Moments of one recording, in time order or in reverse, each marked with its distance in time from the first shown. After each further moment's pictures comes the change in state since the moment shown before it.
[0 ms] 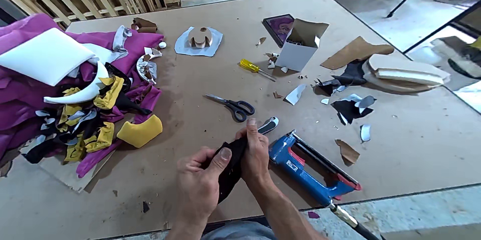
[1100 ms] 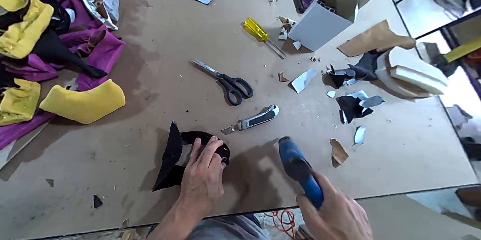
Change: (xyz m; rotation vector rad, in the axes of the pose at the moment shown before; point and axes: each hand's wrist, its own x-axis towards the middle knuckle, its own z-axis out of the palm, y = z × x) left_hand -0.029 -0.142 0.002 1.048 -0.340 0.308; right_hand -0.039 -0.046 -0.176 -1.564 -0.227 0.080
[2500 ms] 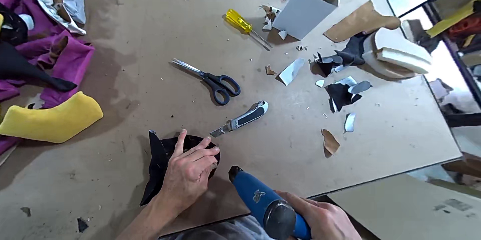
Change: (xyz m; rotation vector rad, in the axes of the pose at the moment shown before) left_hand 0.027 -0.032 -0.012 -0.241 -0.105 0.181; right_hand -0.008 -0.028 -0.030 0.215 -0.289 -0.227
